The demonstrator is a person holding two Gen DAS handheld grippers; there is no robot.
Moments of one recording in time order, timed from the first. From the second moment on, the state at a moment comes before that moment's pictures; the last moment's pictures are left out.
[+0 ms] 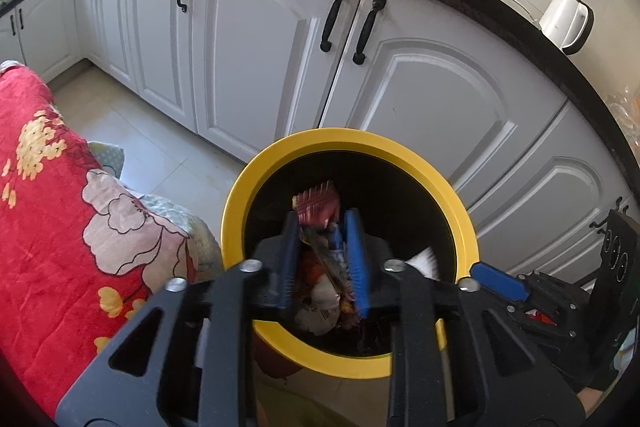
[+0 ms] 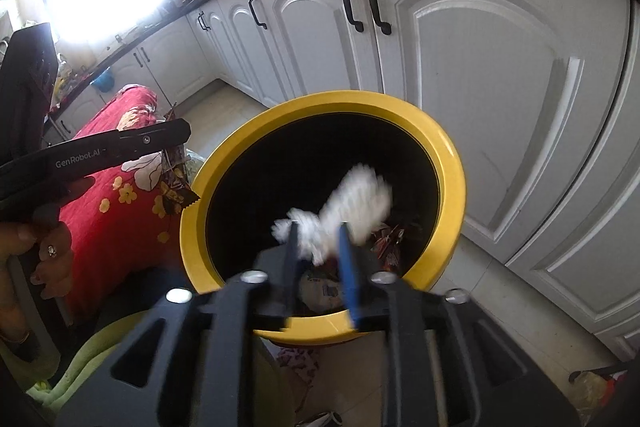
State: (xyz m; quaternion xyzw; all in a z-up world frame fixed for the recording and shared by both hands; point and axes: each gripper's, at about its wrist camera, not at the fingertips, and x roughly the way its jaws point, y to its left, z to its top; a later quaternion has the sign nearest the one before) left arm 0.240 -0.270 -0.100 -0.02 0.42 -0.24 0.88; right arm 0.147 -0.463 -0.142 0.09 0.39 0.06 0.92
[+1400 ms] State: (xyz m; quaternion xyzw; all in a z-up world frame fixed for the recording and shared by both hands) left arm 0.105 -0.144 -0.030 0.00 0.28 -0.14 0.95; right arm 0.041 -0.382 -0.061 0.05 0.22 0.03 0.97
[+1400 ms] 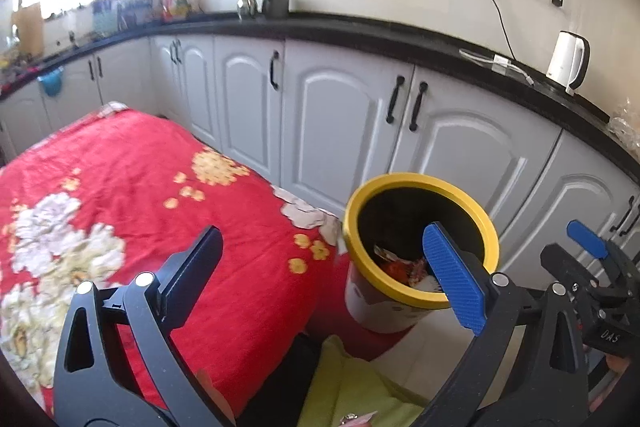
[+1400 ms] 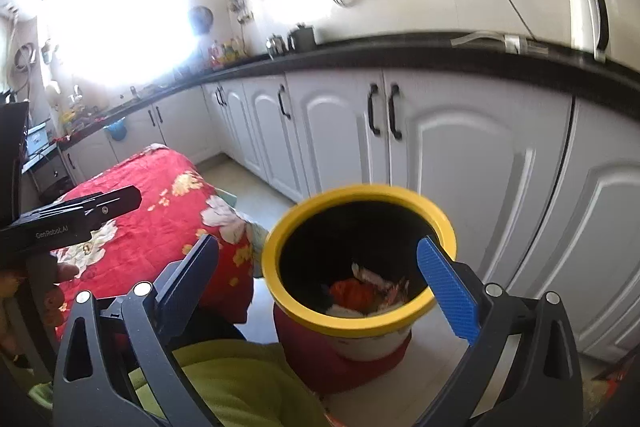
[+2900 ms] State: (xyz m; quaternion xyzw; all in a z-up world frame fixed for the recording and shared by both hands) left arm 0.023 -0.114 -0.032 -0.01 0.17 -0.11 0.98; right arm -0.016 -0.329 -0.061 0.00 0.10 0.03 0.99
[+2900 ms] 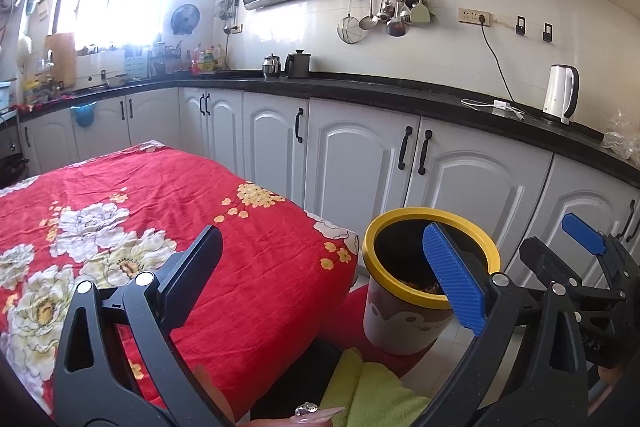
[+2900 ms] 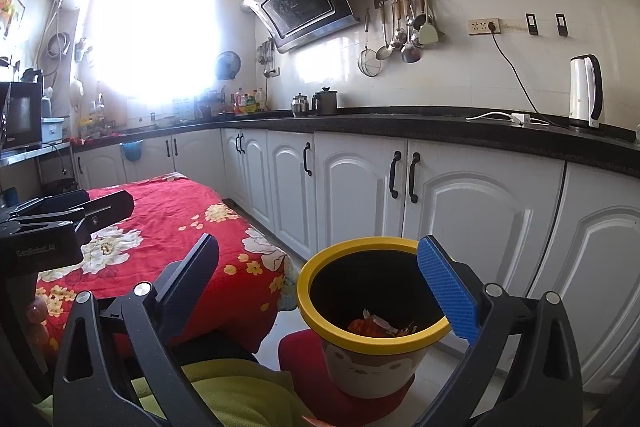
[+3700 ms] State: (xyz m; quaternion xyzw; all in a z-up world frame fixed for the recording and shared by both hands) left arm 0.024 -0.112 -0.031 -0.01 0.17 -0.11 0.98; right arm -0.016 -0.330 -0.061 0.00 0.10 0.03 0.99
